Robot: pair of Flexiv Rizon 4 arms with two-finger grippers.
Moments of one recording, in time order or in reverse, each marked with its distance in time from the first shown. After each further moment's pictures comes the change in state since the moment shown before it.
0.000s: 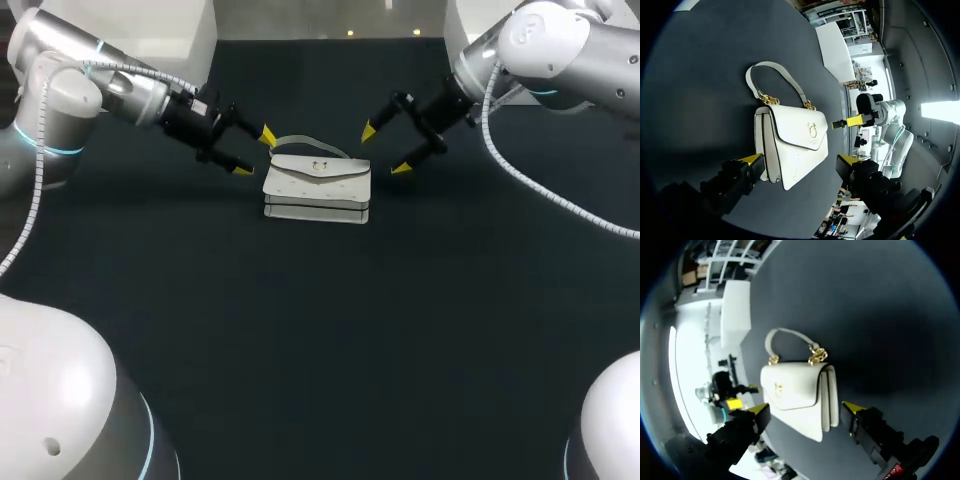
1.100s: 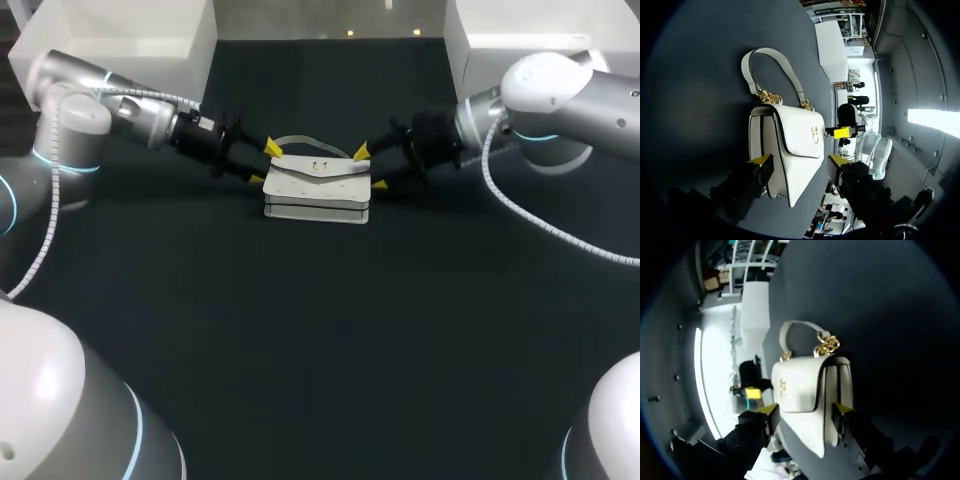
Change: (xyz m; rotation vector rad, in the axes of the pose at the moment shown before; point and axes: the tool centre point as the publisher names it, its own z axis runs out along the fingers) left arm -0.012 -0.007 0.031 -0.029 0.158 -0.056; right arm -0.001 -0.012 0.042 -0.027 0.267 -0.022
